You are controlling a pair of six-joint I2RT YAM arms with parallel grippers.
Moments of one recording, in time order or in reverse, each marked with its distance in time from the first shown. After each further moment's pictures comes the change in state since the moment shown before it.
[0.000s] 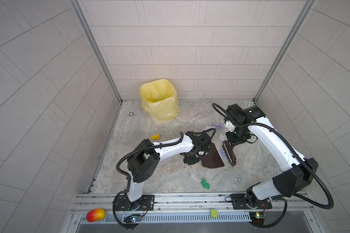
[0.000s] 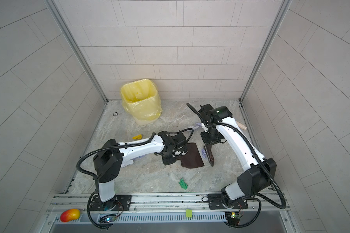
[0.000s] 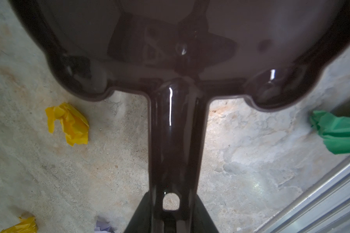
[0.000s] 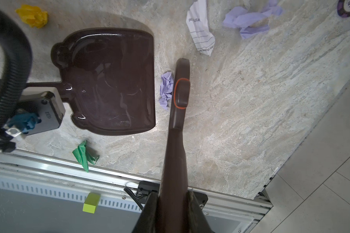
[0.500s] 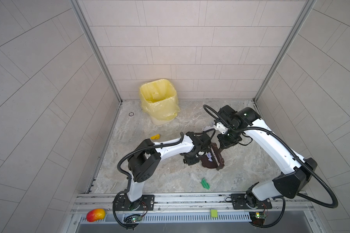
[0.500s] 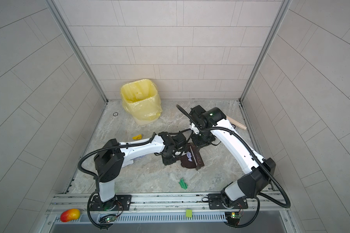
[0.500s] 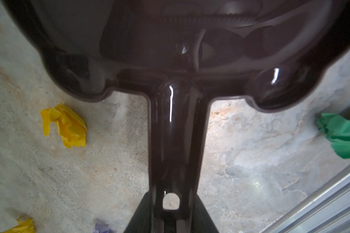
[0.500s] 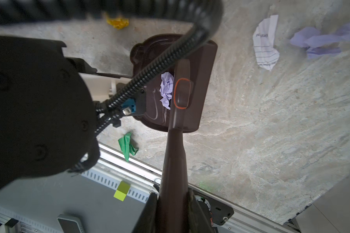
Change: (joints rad) left arm 0.000 0.005 -0.015 0.016 0.001 -0.003; right arm 0.145 -0.005 0.050 0.011 -0.158 0.072
